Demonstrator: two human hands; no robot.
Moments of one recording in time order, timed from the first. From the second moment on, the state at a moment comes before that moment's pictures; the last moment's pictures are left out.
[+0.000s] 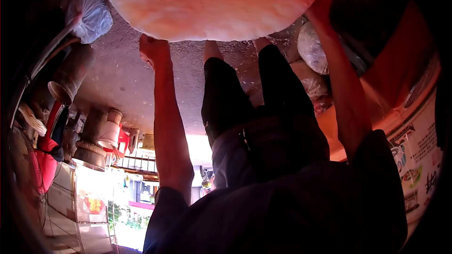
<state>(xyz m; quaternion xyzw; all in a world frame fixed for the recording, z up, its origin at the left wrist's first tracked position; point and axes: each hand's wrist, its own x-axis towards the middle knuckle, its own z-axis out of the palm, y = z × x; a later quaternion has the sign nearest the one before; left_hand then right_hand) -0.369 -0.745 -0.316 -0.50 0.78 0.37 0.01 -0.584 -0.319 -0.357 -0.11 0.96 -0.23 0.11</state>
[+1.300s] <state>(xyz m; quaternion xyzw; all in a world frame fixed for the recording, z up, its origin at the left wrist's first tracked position) -0.476 -0.934 -0.365 -0.24 0.95 0.20 0.01 -0.744 -0.403 -0.292 -0.01 0.98 -0.12 0.18</state>
